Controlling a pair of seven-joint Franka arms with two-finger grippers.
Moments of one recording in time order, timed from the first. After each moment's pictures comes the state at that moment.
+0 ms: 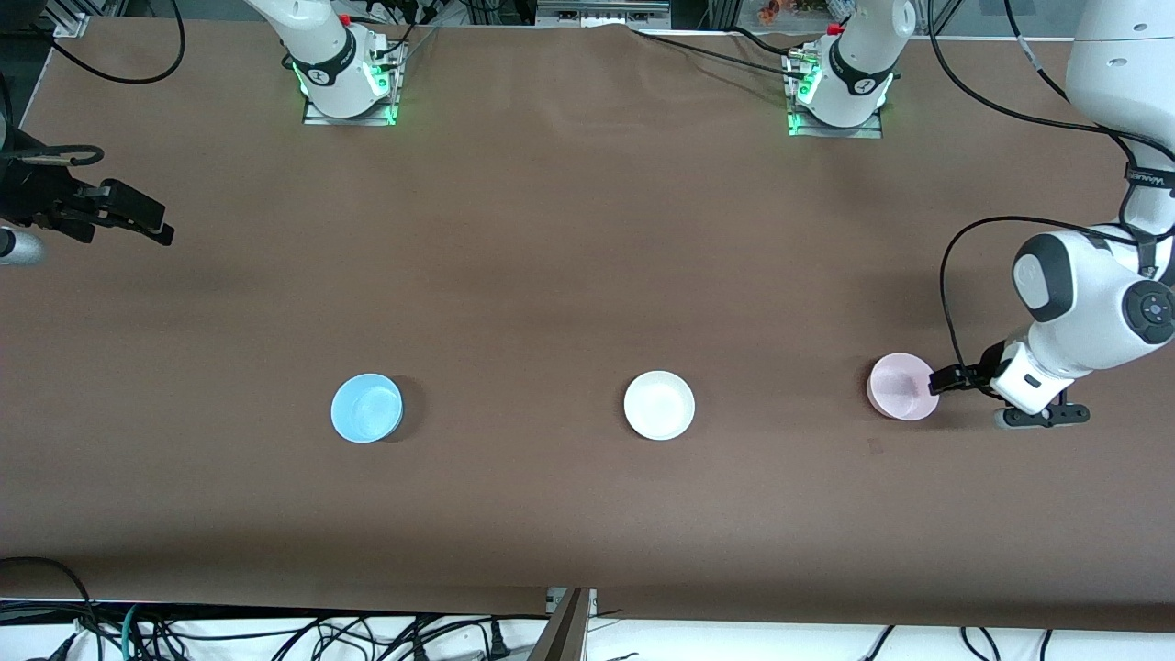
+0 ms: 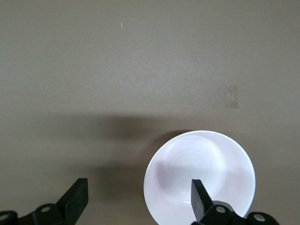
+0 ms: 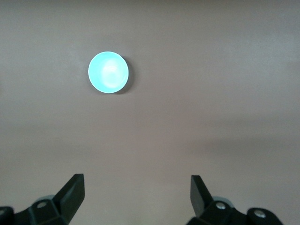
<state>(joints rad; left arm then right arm) 0.25 0.52 -0.10 -1.87 -0.01 2.42 0.08 0.01 0.09 0.01 -1.48 0.03 1.54 0.06</state>
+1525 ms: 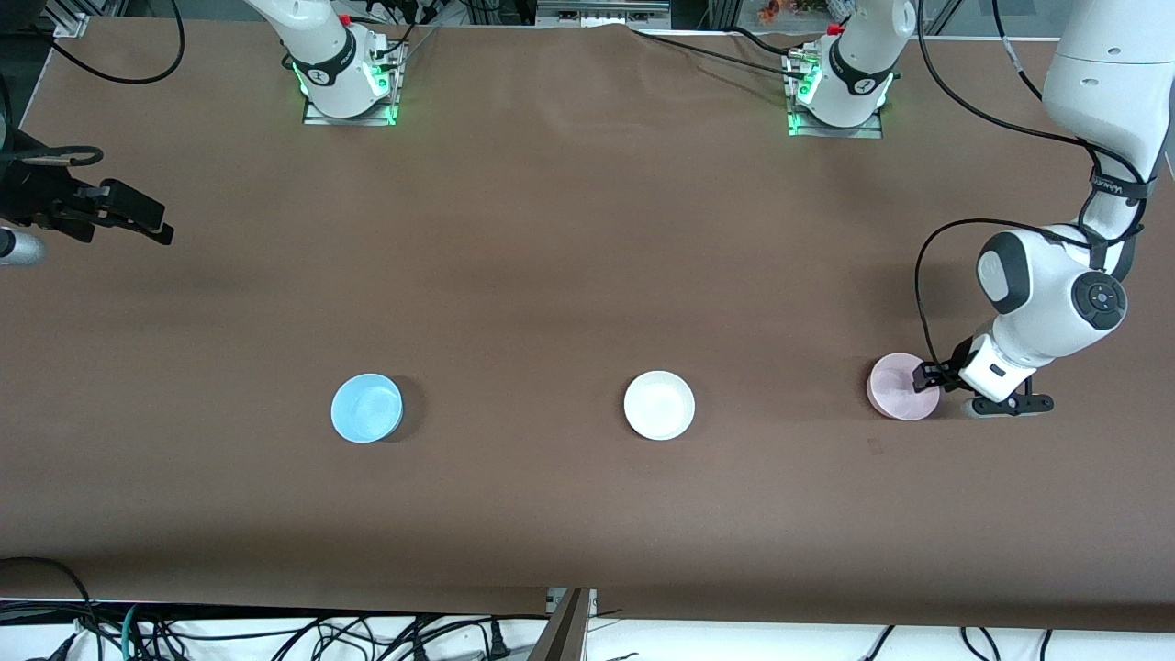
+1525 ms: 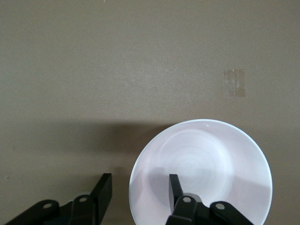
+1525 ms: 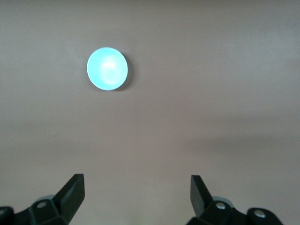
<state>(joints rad) 0.25 0.54 -0.11 -1.96 0.00 2.56 0.08 0.01 0.09 0.02 -1.48 0.03 1.51 0.06</state>
